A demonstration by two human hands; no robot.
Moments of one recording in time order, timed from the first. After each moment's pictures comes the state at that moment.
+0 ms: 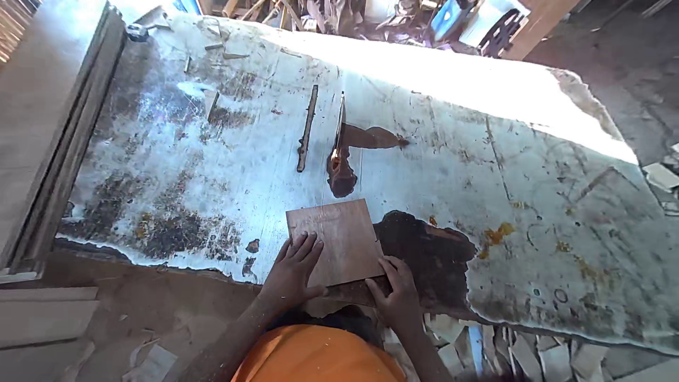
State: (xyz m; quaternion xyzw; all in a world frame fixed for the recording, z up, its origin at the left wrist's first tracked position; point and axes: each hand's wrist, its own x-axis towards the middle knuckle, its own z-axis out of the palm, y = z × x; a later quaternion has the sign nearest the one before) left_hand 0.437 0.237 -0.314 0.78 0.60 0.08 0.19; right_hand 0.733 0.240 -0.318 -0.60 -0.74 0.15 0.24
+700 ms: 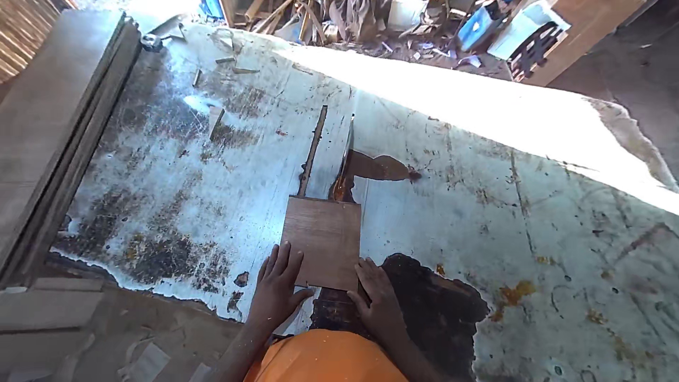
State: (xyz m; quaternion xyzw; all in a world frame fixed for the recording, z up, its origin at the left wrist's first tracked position) left_hand 0.431 0.280 -0.319 0.64 0.73 0.16 0.17; right_hand 0.708 0.340 -0.329 -0.48 -0.83 0.19 0.20
